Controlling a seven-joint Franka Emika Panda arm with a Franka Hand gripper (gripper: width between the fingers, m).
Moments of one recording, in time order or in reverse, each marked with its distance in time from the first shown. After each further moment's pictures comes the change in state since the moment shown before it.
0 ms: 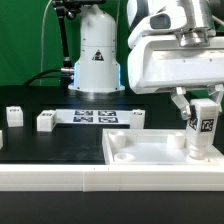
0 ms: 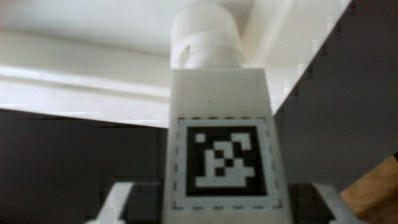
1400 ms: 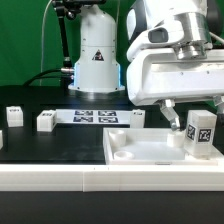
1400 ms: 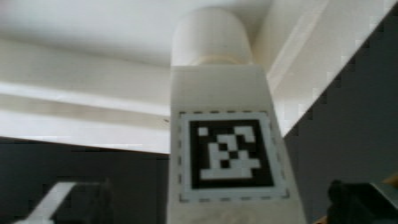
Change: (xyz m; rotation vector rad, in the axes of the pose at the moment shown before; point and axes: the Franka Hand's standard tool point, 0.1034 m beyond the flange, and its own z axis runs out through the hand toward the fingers) arm -0.012 -0.001 0.014 -0.004 0.026 -0.010
